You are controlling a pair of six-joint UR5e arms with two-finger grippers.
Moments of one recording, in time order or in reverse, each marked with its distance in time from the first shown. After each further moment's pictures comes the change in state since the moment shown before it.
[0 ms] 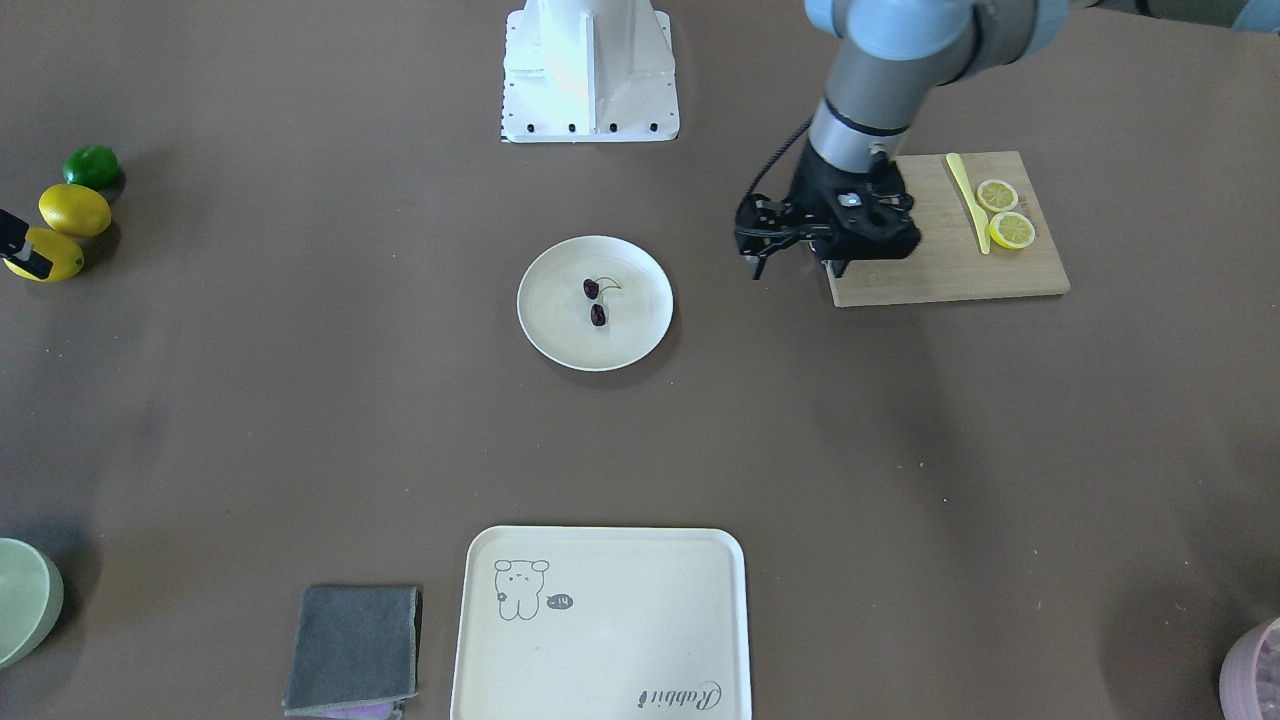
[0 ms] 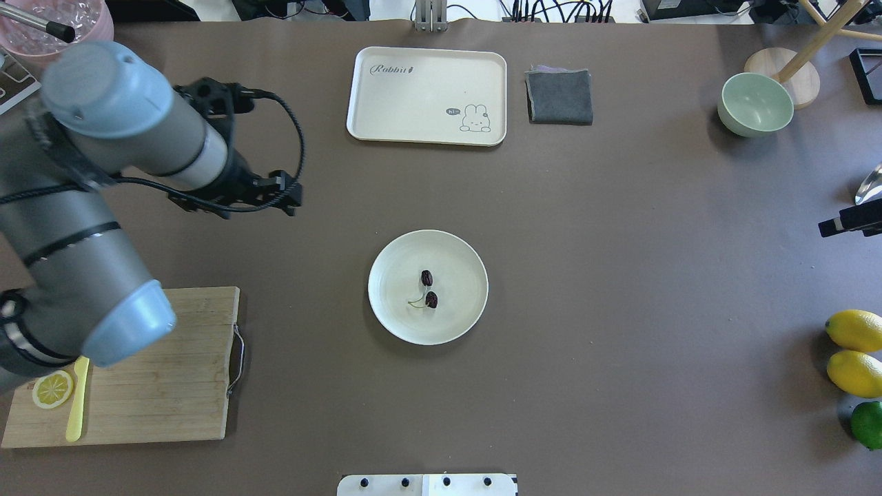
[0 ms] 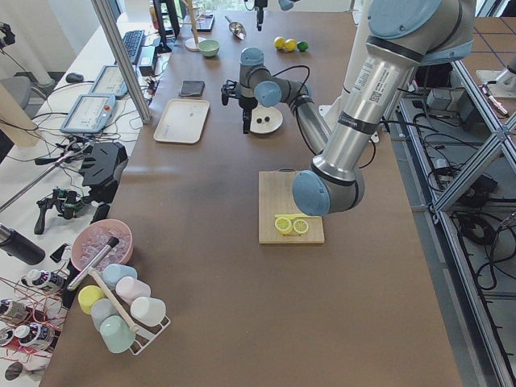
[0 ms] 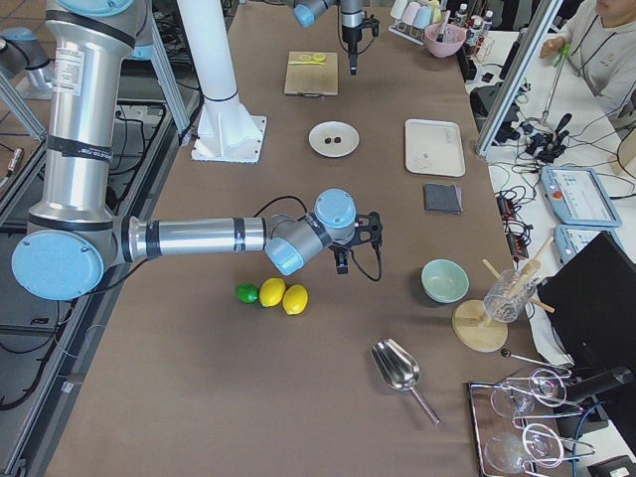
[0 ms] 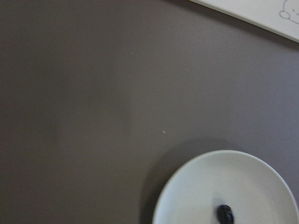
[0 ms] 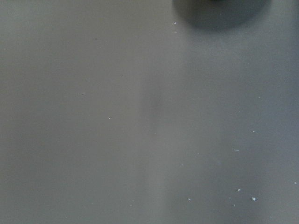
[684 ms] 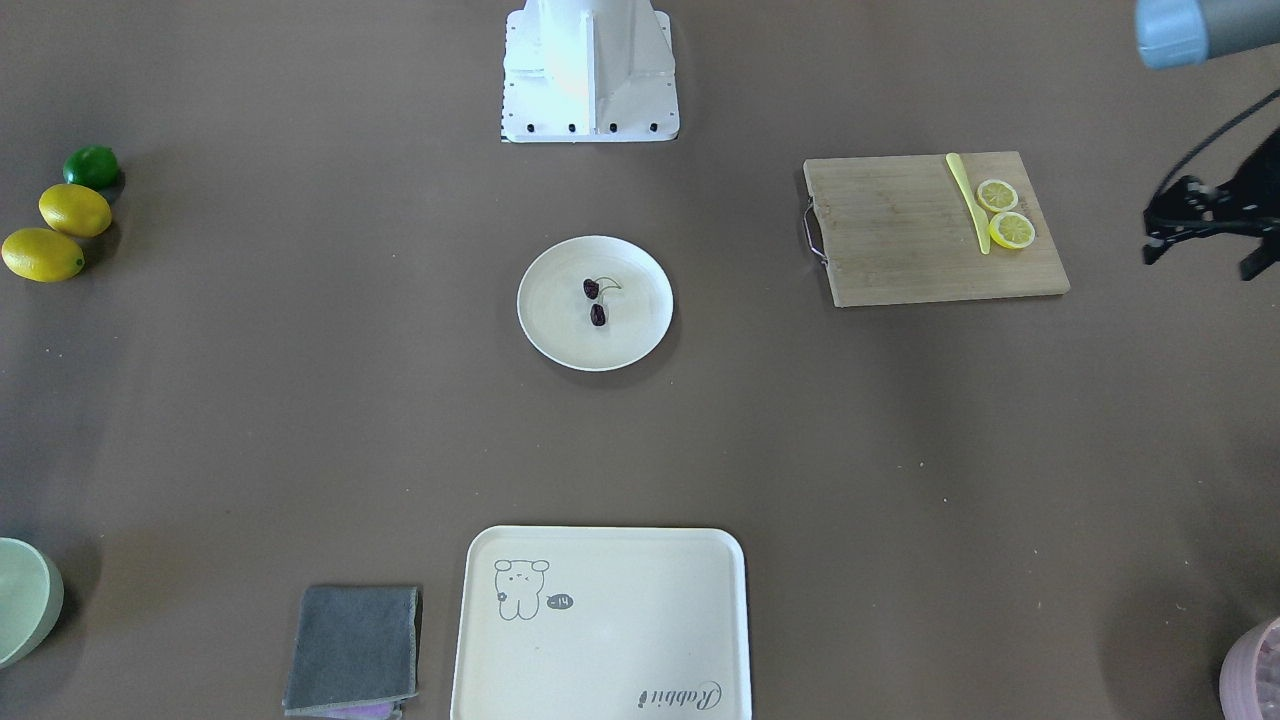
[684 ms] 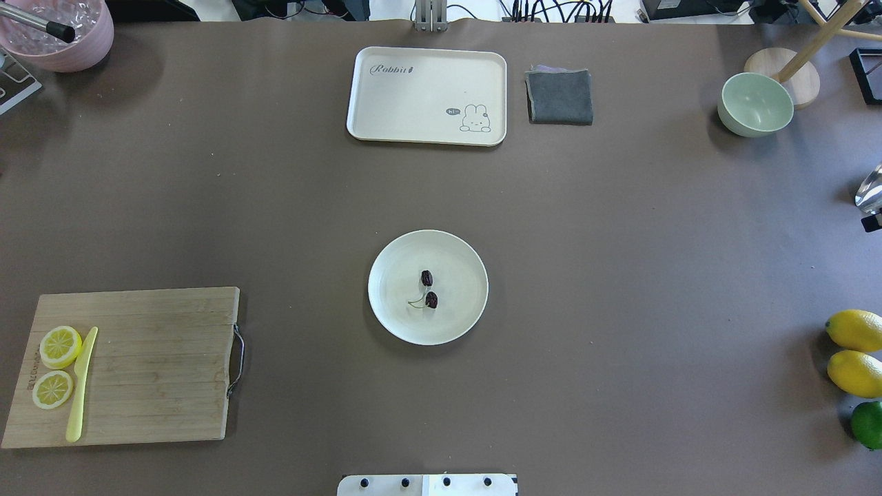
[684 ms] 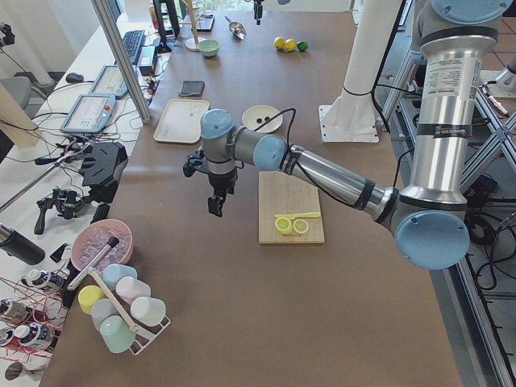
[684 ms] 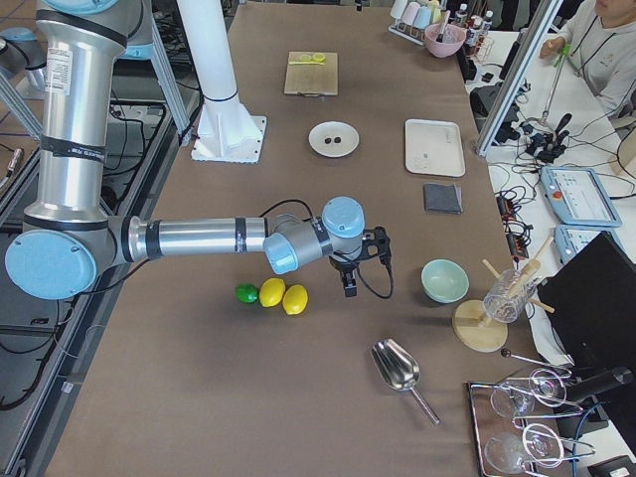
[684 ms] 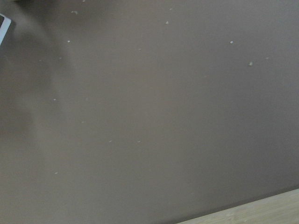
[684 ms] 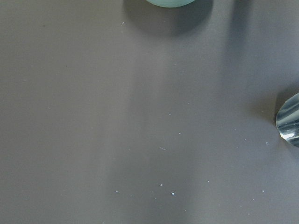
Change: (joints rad) left arm -0.580 0.395 0.077 0.032 -0.256 0.986; right arm 0.088 0.013 0.002 -0.244 -0.077 -0.314
